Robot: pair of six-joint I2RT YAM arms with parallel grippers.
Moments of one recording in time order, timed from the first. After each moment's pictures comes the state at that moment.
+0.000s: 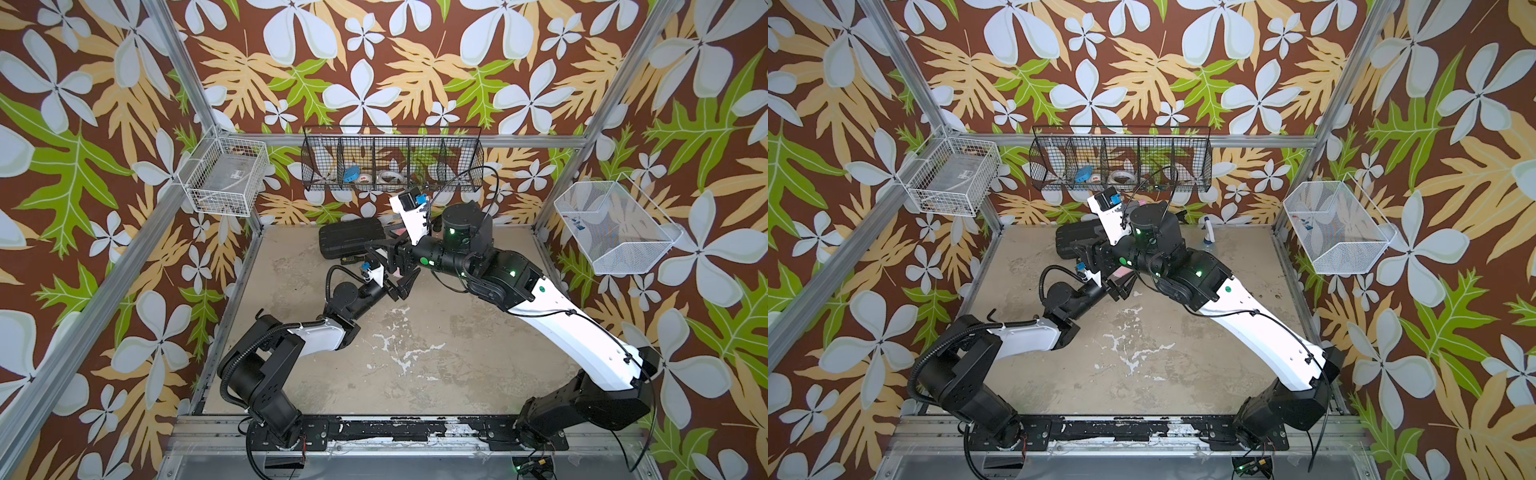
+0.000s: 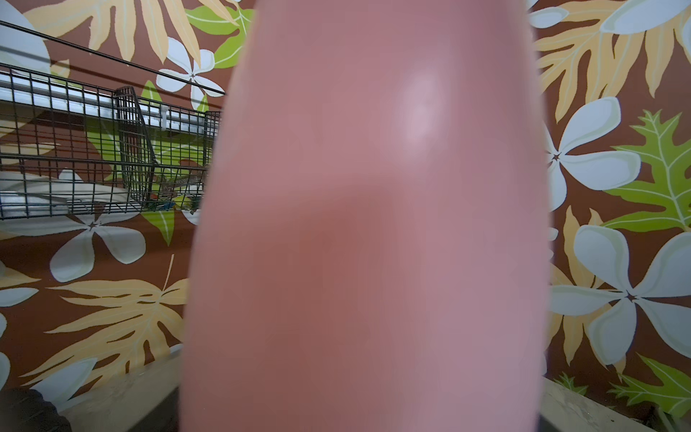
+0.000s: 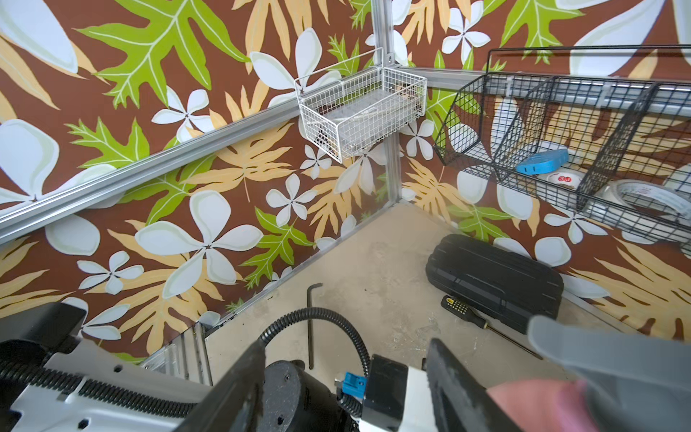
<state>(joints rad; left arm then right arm) -0.61 1.63 0.71 1.24 0.24 -0.19 0.89 1.54 1.88 -0.54 -0.09 0.16</state>
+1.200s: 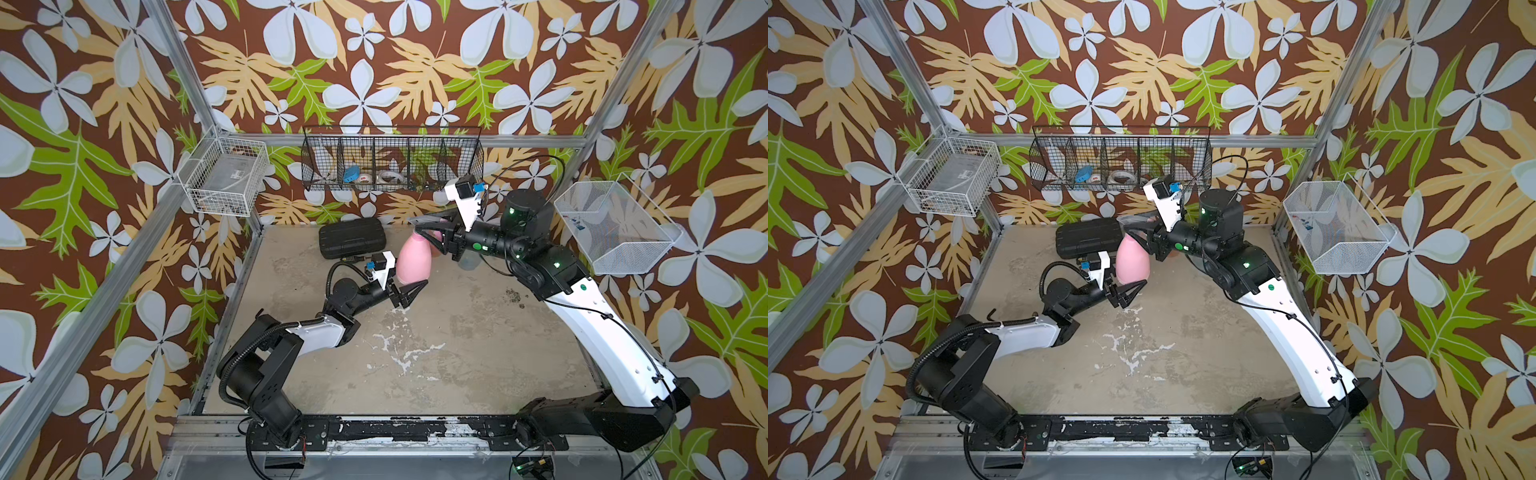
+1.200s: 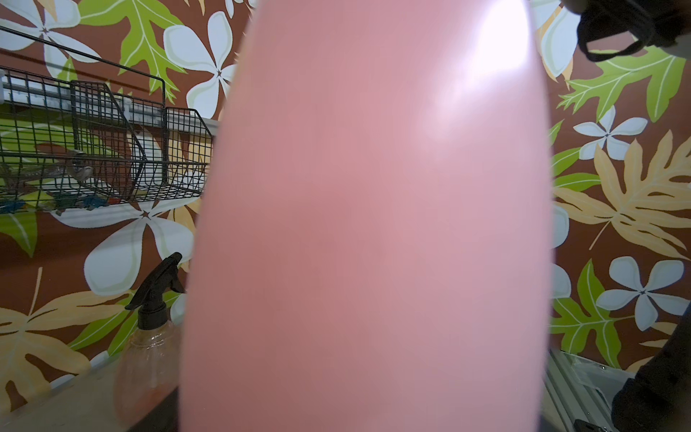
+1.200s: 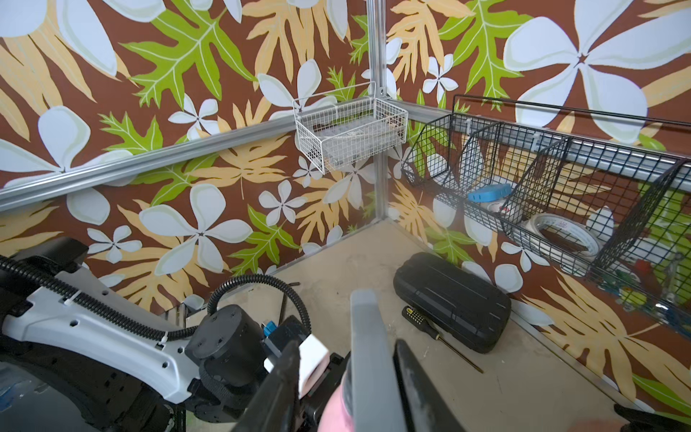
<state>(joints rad) -0.60 1.63 0.74 1.21 0.51 -0.27 0.53 1.38 1.68 -0.43 -0.53 0.03</state>
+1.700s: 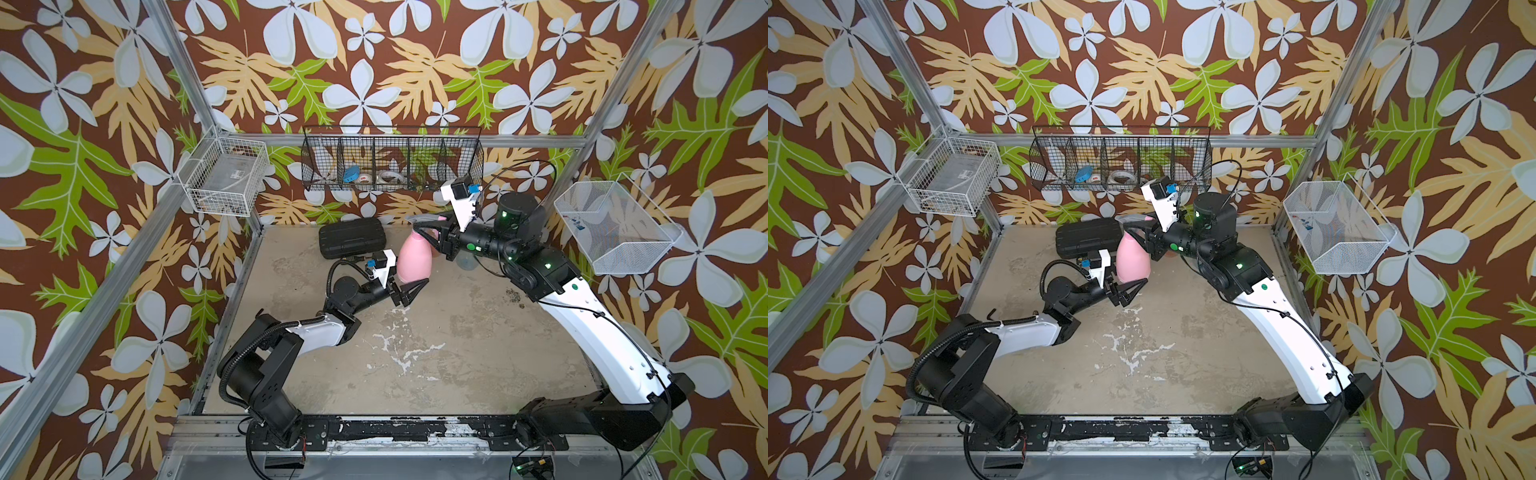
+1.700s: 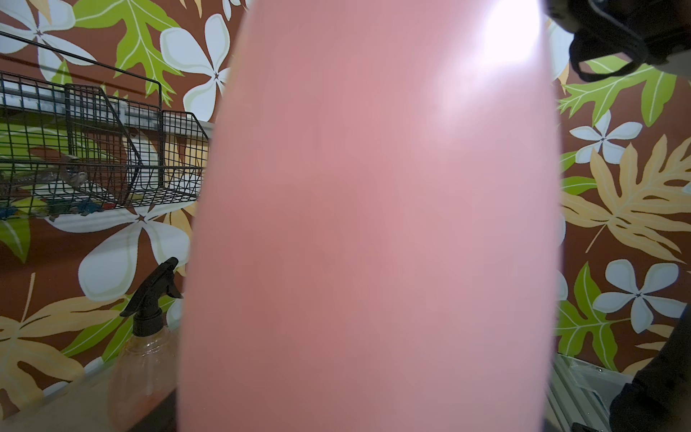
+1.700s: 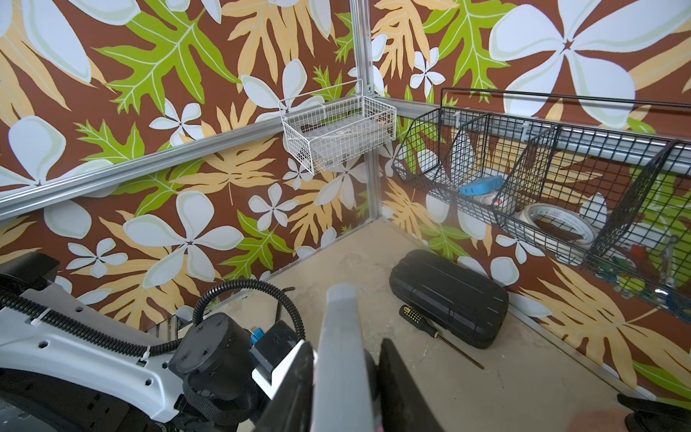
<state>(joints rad) -0.60 1.63 0.76 1.20 0.52 -0.27 0.56 1.39 1.64 -0.39 -0.46 0.06</state>
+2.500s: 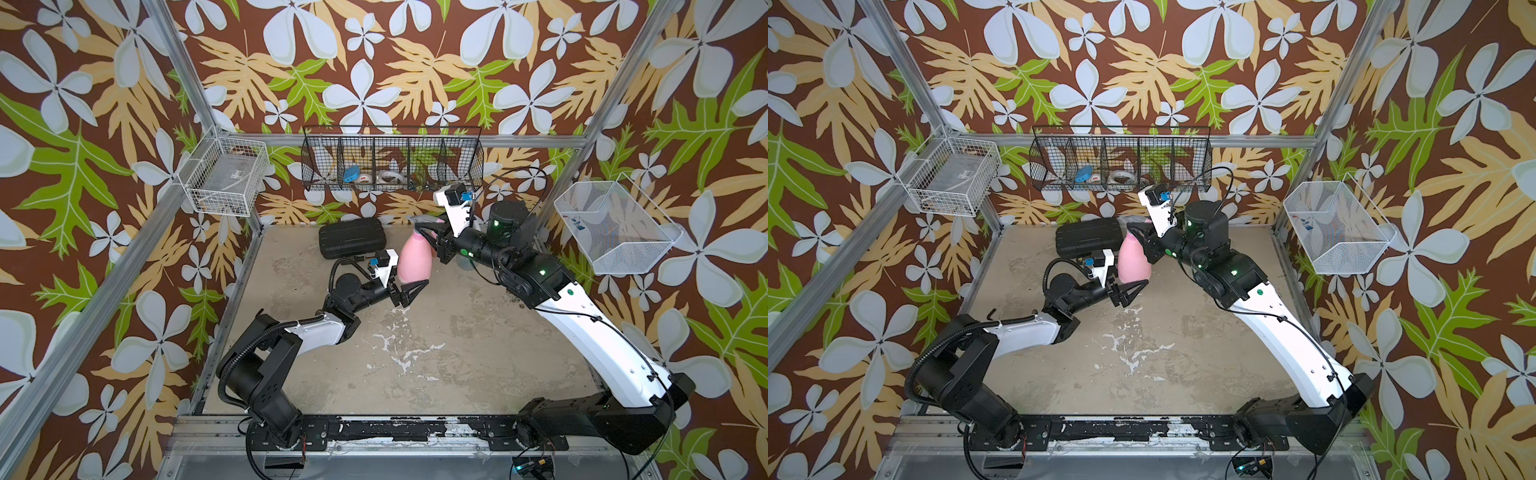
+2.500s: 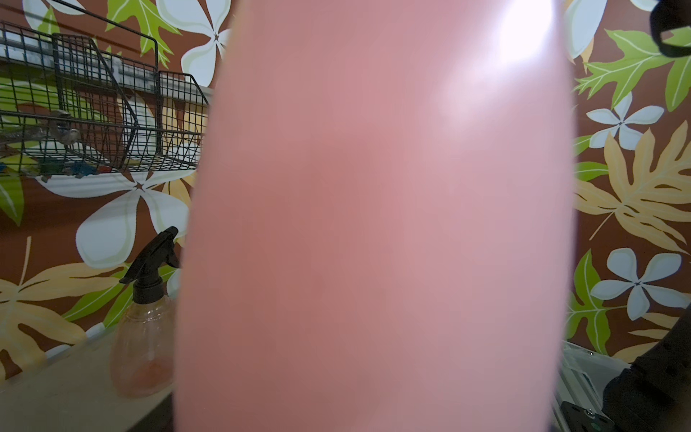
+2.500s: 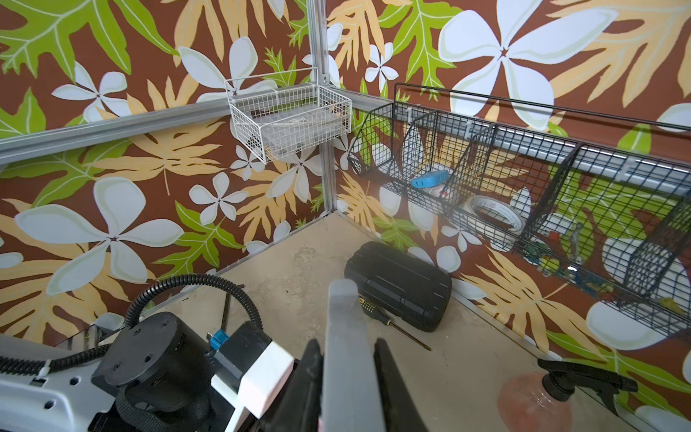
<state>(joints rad) -0.59 1.62 0.77 1.09 0.53 -0.27 0.61 1.37 1.59 -0.38 -0.22 -0.02</state>
